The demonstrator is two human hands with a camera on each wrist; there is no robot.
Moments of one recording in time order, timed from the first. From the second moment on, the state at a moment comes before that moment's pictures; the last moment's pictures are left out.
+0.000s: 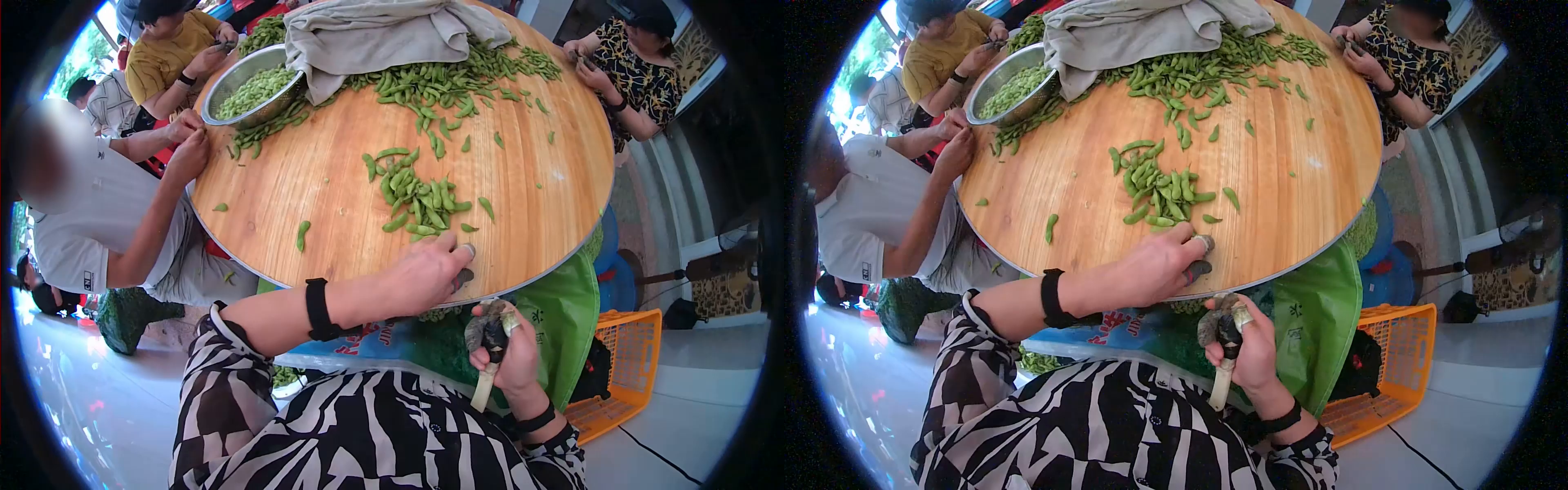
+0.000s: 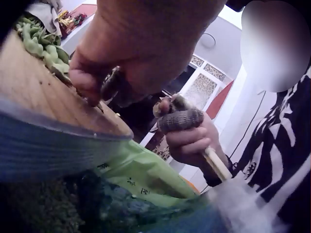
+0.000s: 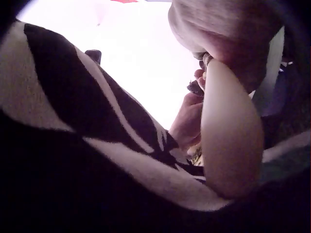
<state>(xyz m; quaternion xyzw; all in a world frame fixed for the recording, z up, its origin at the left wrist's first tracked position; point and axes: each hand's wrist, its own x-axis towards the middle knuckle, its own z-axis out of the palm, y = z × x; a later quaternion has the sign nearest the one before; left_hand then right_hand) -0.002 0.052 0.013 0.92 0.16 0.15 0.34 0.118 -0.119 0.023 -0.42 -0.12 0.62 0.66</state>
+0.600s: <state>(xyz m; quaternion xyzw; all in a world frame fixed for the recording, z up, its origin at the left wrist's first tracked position) -0.031 0.041 0.029 0.57 0.28 0.14 0.76 0.112 -0.092 0.033 -0.42 -0.20 0.64 0.61</state>
